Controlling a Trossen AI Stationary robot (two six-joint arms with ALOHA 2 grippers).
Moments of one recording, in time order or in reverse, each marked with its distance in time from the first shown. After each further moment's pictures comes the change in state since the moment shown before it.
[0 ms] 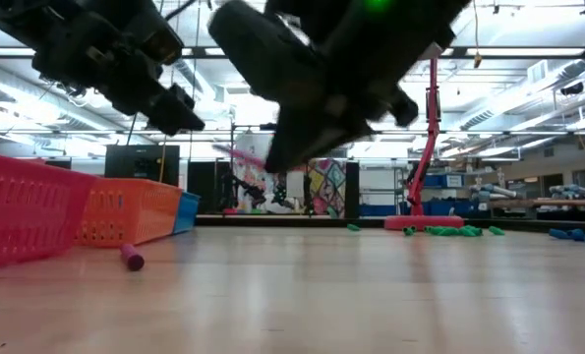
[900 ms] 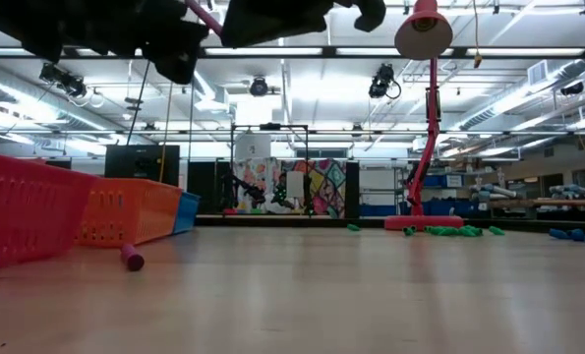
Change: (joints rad) left arm -0.185 -0.001 0.000 0.317 0.008 -0.005; right arm 0.033 -0.003 0.072 0.360 0.429 -0.447
